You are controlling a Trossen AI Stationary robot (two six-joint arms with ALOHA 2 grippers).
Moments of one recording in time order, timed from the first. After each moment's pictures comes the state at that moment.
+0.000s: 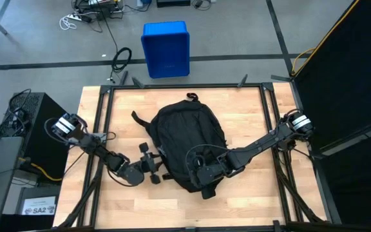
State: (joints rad) left arm -0.59 1.63 0.45 0.69 -1.02 -0.11; right arm 0.44 1.80 1.29 -0.32 0.23 0.05
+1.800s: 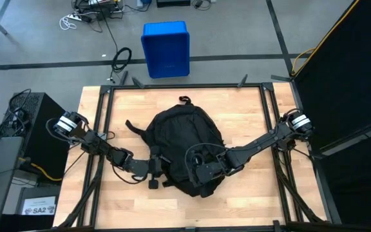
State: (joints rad) left arm -0.48 1.64 0.45 0.72 -0.45 -0.13; right arm 0.41 1.80 1.29 -0.28 0.26 0.00
